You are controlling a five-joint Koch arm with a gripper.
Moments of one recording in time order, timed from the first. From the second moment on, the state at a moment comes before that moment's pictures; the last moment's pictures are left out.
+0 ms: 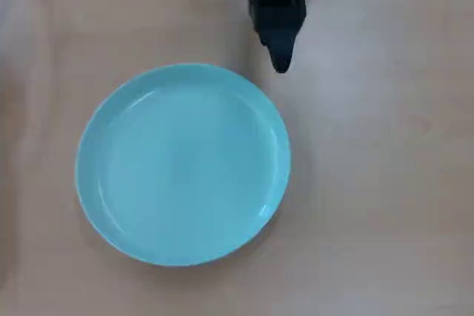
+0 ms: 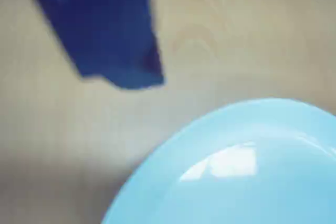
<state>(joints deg) 96.8 114.5 99.7 78.6 -13.0</state>
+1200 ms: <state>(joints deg) 103.6 120.2 103.9 88.0 -0.8</state>
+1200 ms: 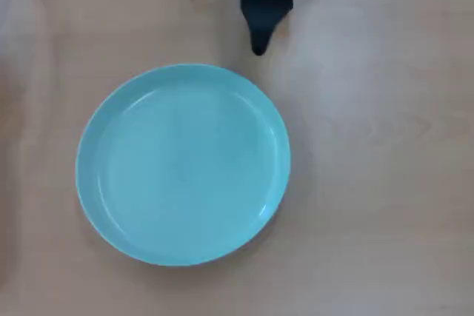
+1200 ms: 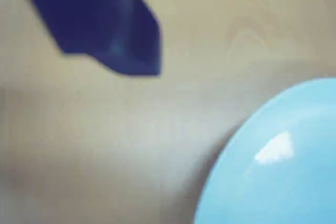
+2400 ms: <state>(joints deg) 129.6 87.4 99.2 91.6 -8.1</state>
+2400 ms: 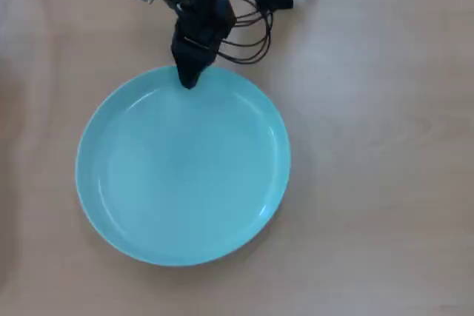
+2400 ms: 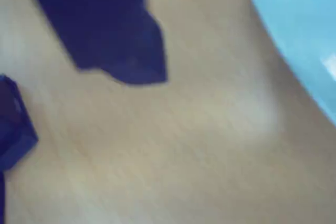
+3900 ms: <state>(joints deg) 127.6 79.7 98.7 83.8 -9.1</state>
